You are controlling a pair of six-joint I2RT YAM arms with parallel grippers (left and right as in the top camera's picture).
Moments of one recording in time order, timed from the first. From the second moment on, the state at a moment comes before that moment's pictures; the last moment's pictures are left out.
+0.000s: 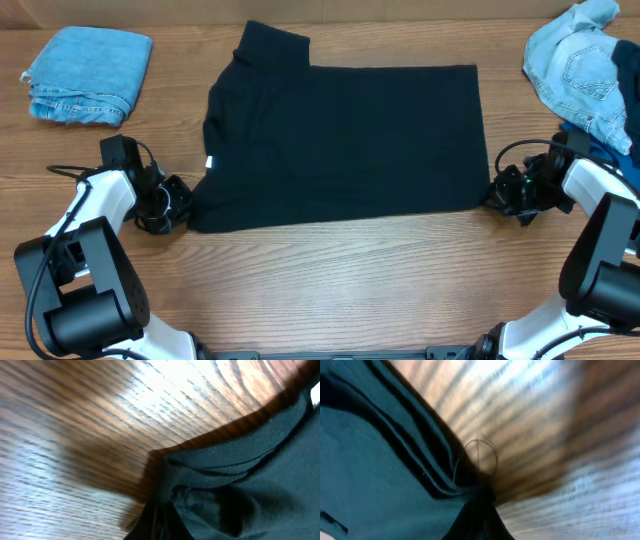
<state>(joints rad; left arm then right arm) 0.32 1.78 0.99 -0.72 0.29 -0.33 -0.38 1.86 1.04 -0.77 -0.43 0.40</state>
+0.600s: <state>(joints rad) 0.38 1.78 0.99 -0.76 0.28 -0.31 -0.38 1.86 1.04 -0.90 -0.41 0.38</state>
